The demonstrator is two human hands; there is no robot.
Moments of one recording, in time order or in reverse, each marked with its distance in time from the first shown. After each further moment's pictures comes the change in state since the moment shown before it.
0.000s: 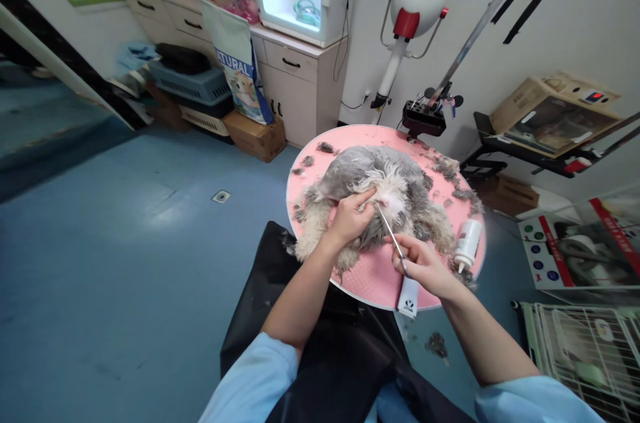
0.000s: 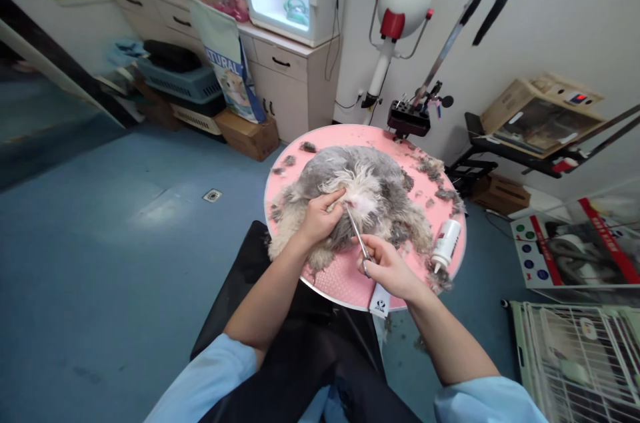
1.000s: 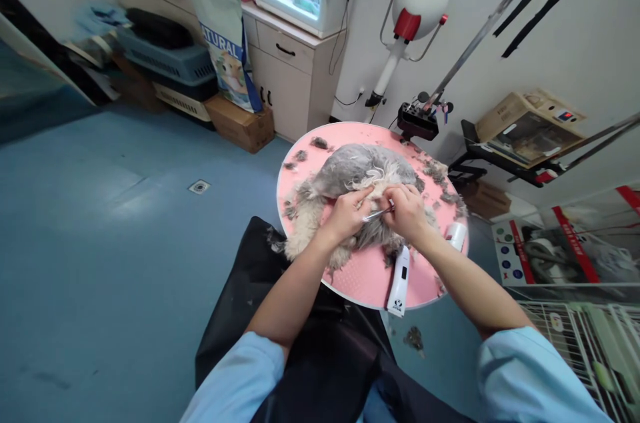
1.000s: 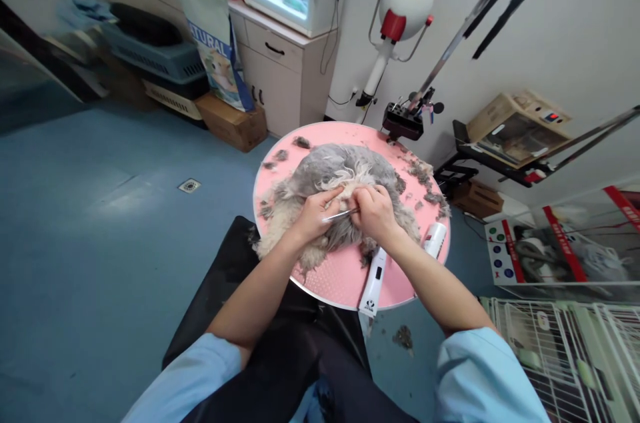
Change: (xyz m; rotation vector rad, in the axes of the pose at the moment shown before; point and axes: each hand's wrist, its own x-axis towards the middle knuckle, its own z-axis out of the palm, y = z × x) left_hand 0.007 0.002 0.001 -0.124 -0.107 -0.040; right_hand 0.092 -0.033 -0.028 -1.446 0.450 -0.995
